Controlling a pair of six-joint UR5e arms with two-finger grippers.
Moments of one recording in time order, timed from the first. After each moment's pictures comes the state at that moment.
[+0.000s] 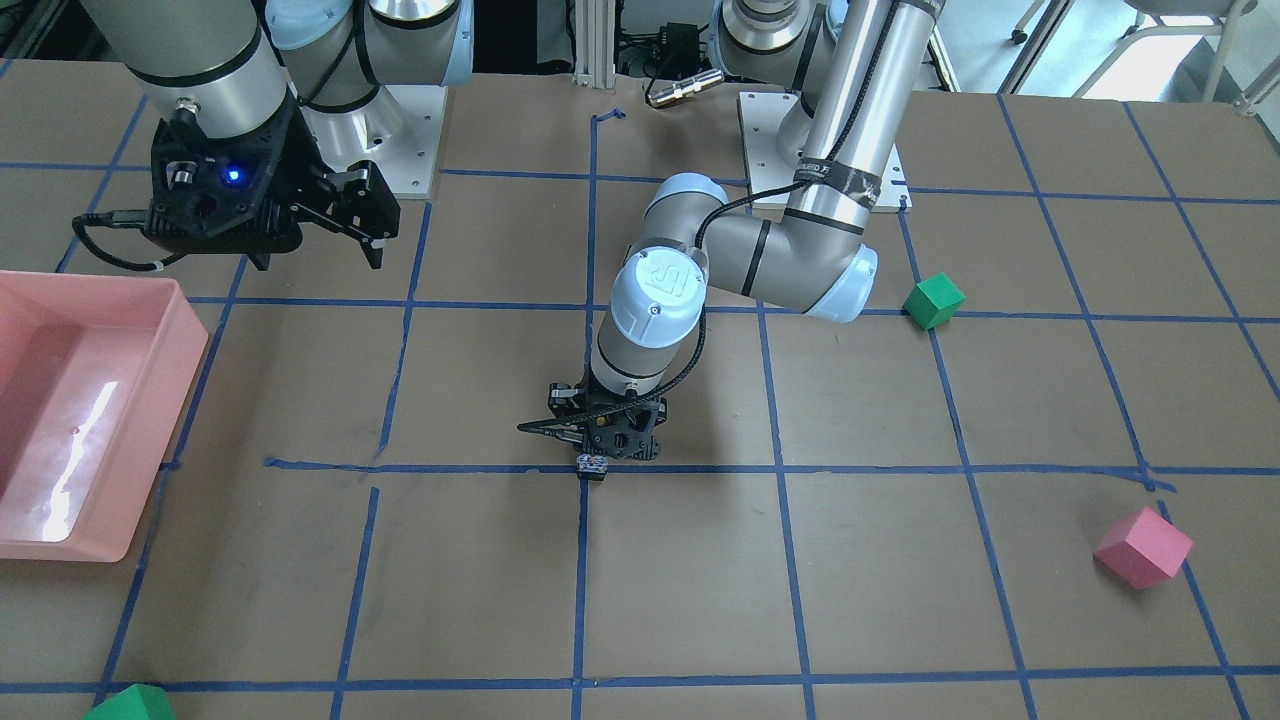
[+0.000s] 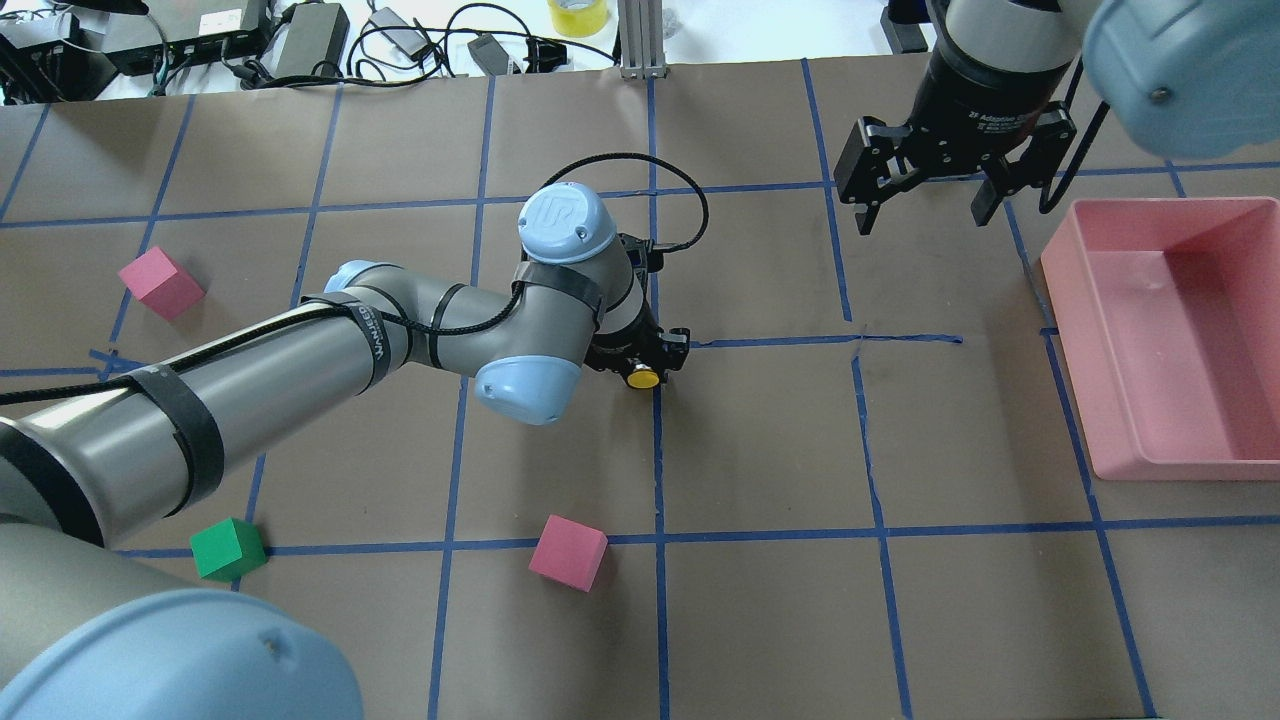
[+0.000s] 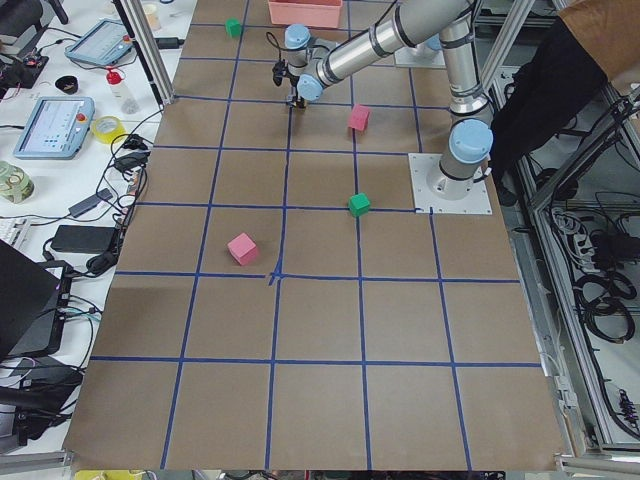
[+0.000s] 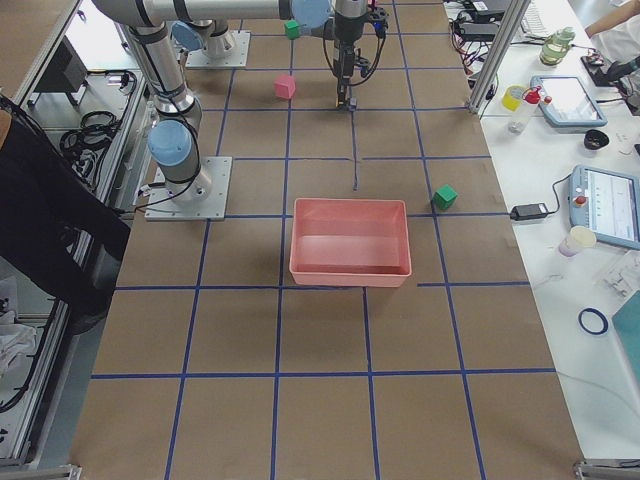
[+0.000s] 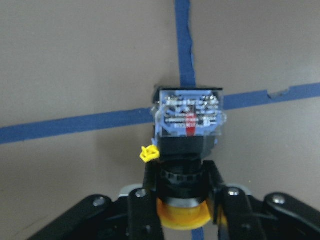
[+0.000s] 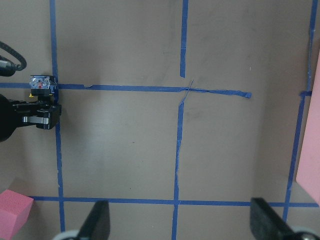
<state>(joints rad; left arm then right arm) -1.90 -2.06 -1.82 -0.79 1.40 -0.32 1.61 -1.53 1.53 -1.54 -1.57 0.00</state>
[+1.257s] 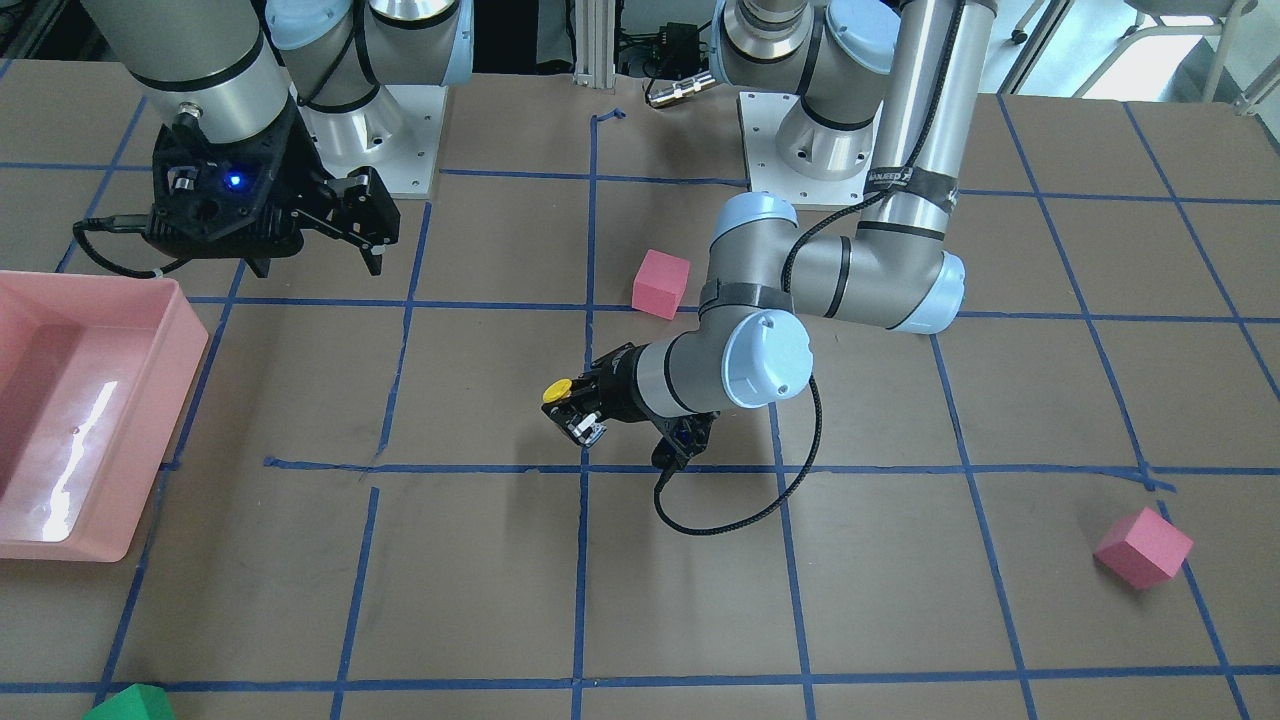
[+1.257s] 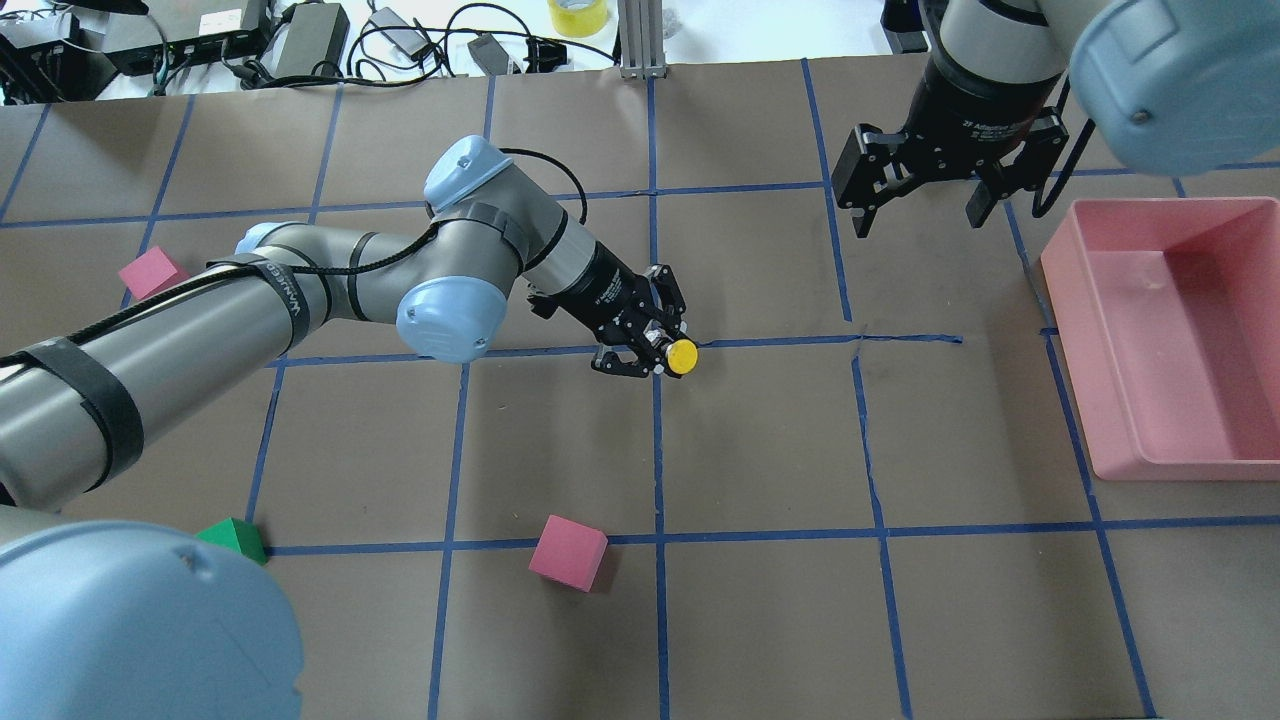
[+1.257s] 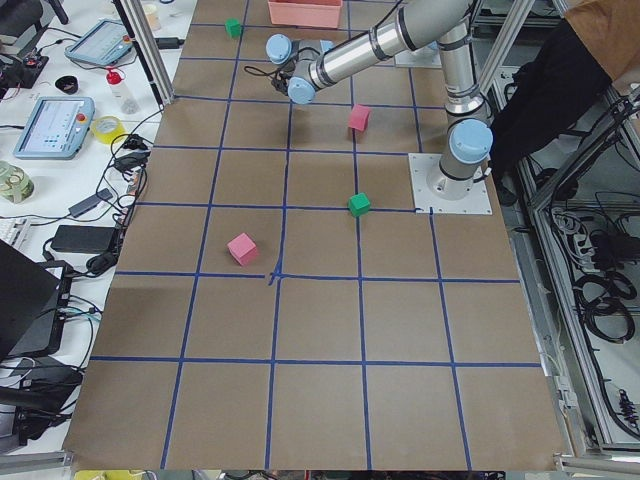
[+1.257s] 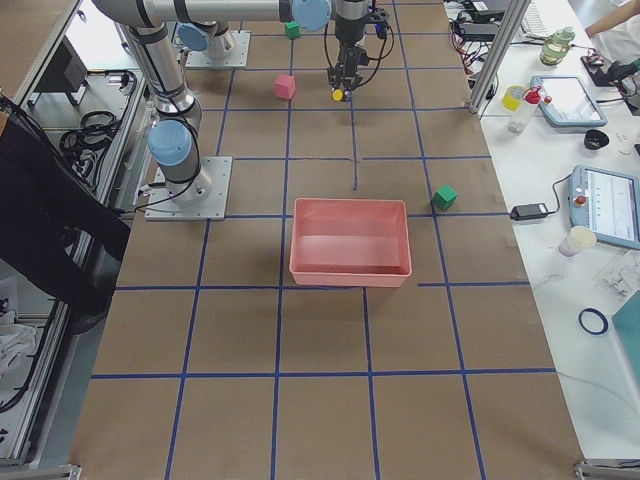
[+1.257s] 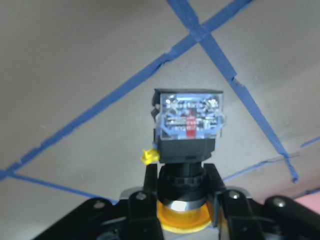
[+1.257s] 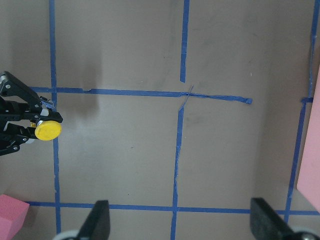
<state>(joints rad) -1.74 -2.06 -1.78 -1.05 0.85 -1.12 1.61 -1.53 1.55 -1.57 -1.57 -0.01</state>
